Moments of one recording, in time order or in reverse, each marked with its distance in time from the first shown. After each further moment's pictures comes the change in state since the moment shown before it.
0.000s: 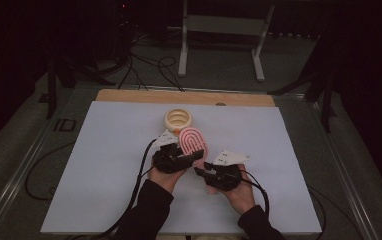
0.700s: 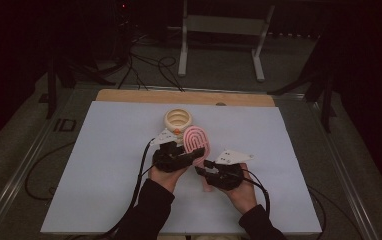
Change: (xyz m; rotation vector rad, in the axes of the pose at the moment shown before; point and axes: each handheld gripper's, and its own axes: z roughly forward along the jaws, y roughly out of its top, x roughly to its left) left arm -0.002 0.005 -0.003 -0.026 -0.003 -0.011; right arm -0.003 0.002 -0.005 -0.024 0.001 0.010
